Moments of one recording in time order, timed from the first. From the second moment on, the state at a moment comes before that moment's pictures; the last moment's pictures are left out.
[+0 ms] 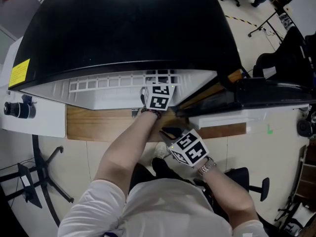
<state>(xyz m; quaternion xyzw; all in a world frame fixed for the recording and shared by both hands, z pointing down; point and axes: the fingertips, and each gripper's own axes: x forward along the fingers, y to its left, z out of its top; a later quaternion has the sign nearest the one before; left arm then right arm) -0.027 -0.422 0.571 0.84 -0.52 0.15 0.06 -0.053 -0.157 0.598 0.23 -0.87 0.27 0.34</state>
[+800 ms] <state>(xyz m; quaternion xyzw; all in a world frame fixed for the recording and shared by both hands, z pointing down) -0.081 -0.247 0.493 0.90 -0.39 0.13 0.11 -0.041 -0.127 0.512 0.25 -0.91 0.01 0.33</state>
